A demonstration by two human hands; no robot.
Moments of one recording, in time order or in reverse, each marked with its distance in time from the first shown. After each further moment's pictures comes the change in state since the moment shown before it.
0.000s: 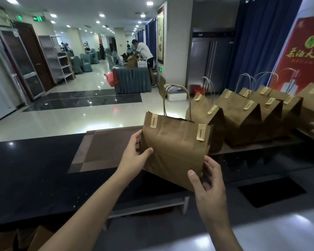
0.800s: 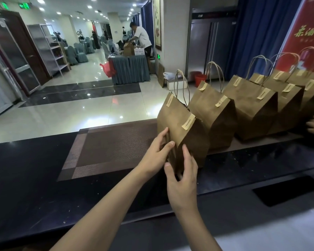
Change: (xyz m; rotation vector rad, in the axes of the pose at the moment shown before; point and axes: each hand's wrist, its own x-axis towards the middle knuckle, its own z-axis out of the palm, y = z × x) left_hand 0.064 -0.032 0.064 -0.116 -0.293 -0.071; right_hand 0.042 0.053 0.085 -0.156 -0.022 0.051
